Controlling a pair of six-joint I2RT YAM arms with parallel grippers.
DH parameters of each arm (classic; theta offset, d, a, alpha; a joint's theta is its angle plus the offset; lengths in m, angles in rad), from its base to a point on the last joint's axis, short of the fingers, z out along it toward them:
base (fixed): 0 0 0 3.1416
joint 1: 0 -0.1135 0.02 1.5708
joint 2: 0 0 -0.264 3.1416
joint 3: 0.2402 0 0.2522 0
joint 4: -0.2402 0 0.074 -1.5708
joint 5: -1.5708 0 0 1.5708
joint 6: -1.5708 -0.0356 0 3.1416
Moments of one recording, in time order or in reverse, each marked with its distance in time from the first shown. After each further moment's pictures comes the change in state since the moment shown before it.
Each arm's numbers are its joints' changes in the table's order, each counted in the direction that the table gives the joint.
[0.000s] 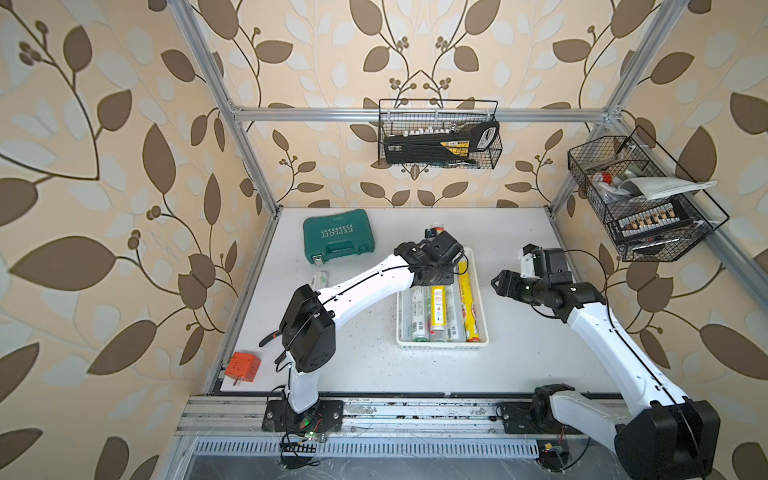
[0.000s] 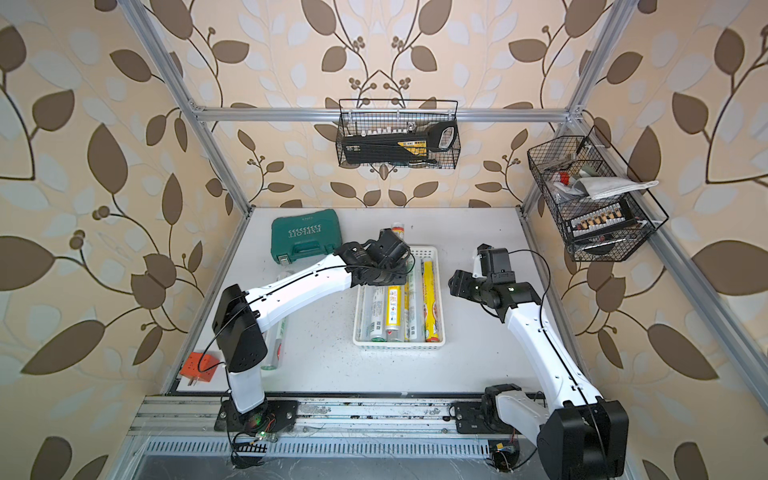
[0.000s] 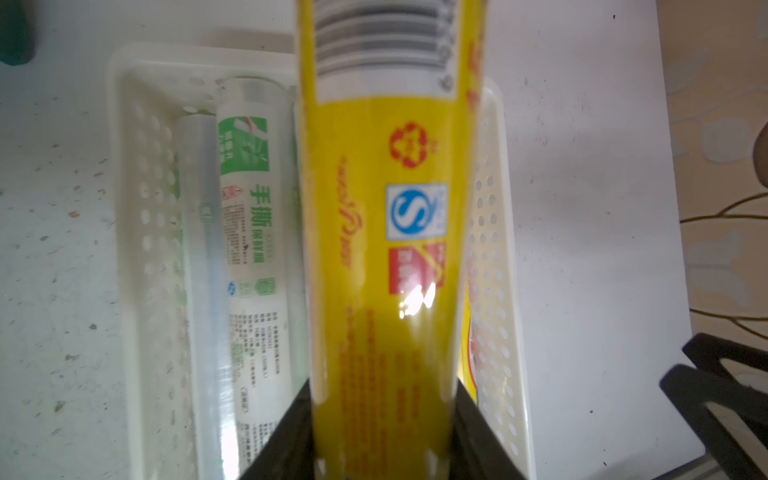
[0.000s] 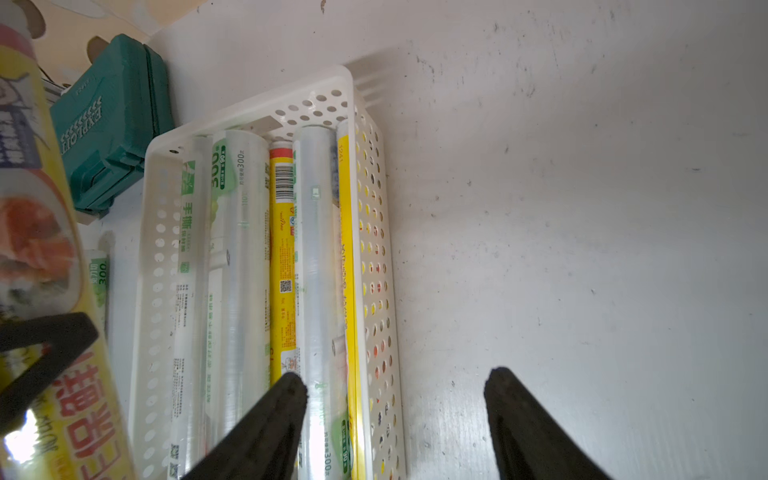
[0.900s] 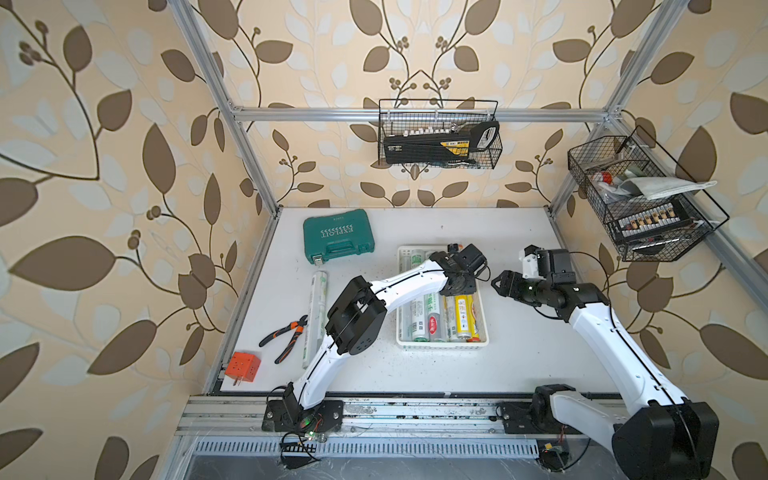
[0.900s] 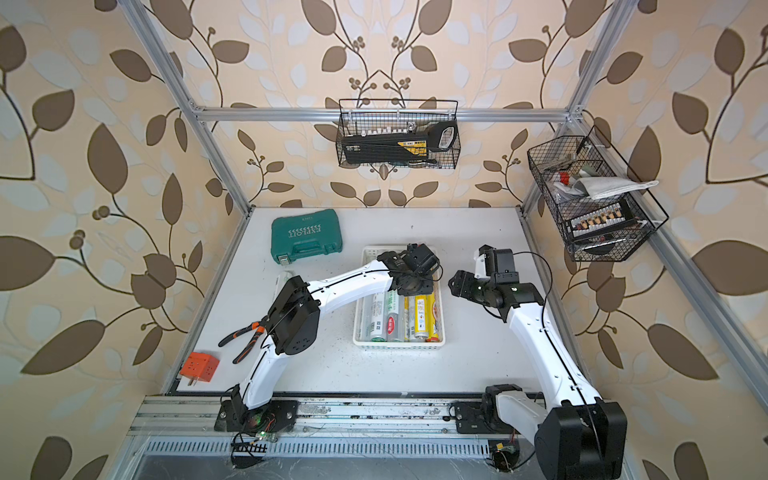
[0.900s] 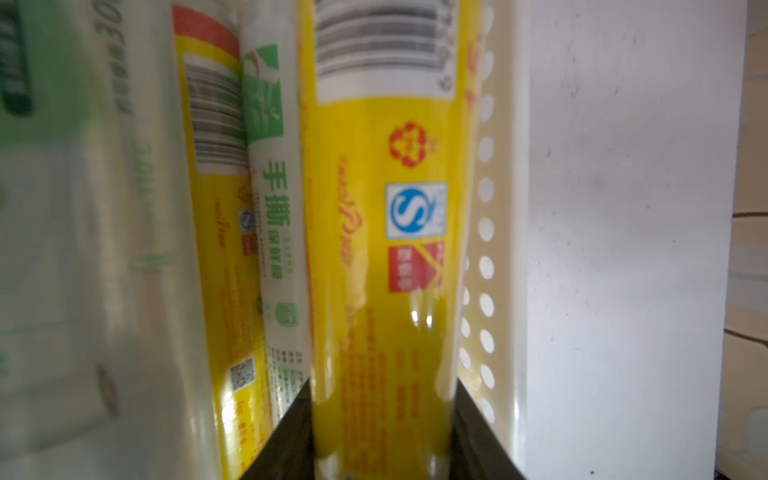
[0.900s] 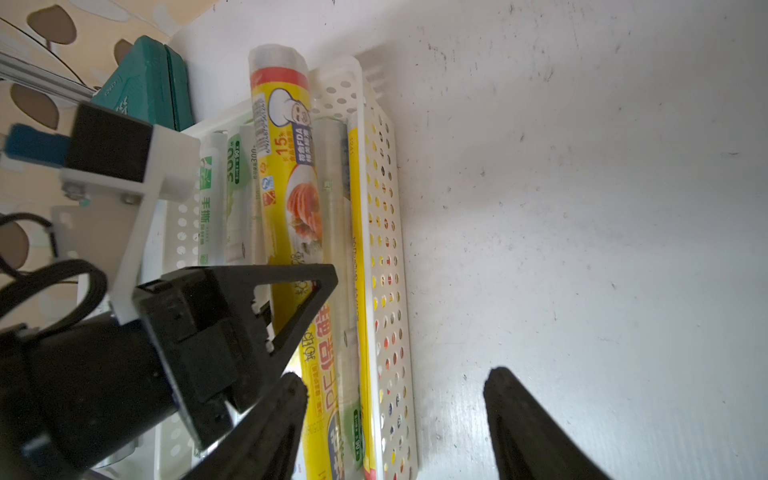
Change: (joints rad) left arm 0.045 0.332 0.195 0.071 -0.087 0.109; right arm 0.033 -0.001 -0.006 0.000 0.074 0.004
